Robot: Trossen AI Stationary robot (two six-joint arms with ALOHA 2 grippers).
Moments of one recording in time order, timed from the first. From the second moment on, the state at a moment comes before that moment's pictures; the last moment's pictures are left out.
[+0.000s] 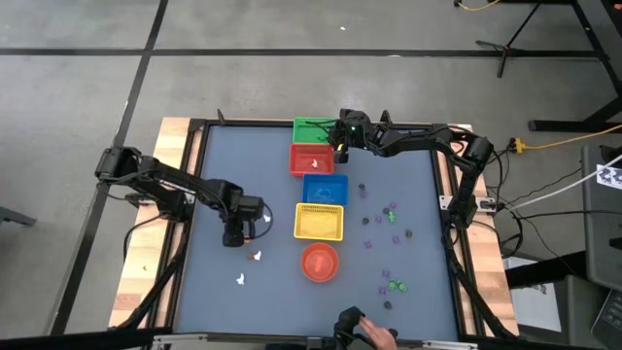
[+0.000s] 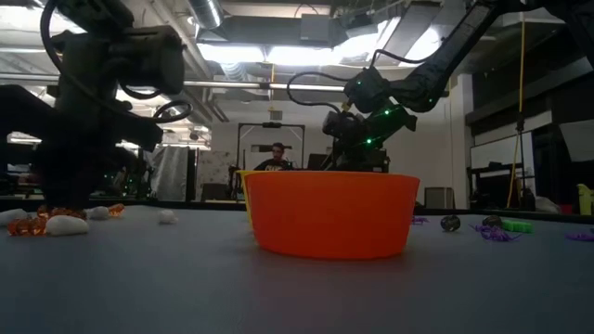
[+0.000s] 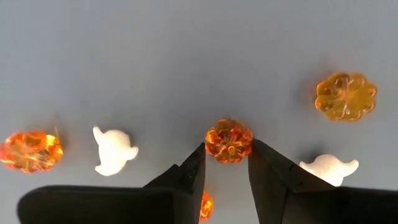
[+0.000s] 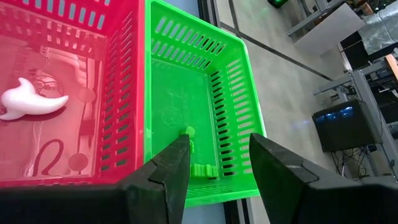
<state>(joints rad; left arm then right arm) -0.06 1.41 0.65 -0.75 0.03 -0.21 -0.56 1.87 1.03 0.29 0.03 -0.76</state>
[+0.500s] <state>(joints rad) -0.06 1.42 0.75 -0.73 -0.10 -0.21 -0.56 1.87 1.03 0.29 0.05 -0.77</state>
